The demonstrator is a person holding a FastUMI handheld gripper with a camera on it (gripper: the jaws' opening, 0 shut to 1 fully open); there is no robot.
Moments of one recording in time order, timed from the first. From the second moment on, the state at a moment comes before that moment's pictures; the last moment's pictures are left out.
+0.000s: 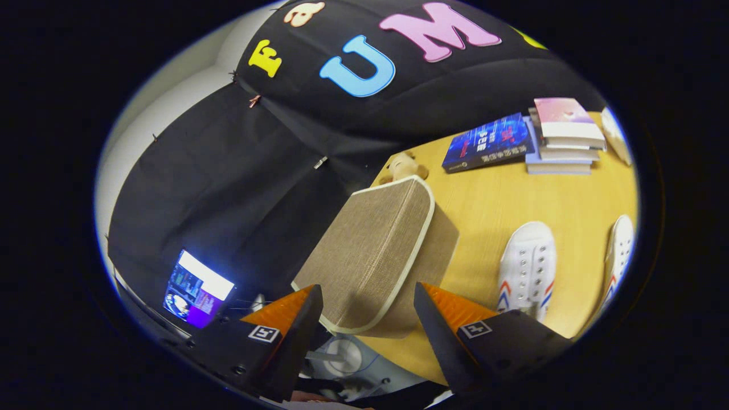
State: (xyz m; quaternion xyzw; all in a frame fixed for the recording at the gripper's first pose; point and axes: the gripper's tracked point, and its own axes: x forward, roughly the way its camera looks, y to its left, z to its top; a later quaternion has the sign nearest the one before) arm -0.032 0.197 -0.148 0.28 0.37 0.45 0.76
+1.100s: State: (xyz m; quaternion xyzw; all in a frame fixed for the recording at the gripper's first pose) arm -0.014 0.239 -0.148 0.50 0.48 0.50 0.52
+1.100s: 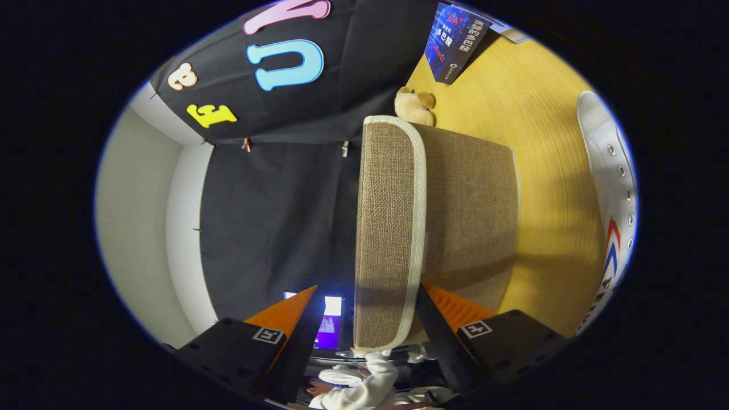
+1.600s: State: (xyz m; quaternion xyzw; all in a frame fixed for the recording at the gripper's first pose) arm -0.016 0.232 -0.124 0.53 0.48 0.47 0.51
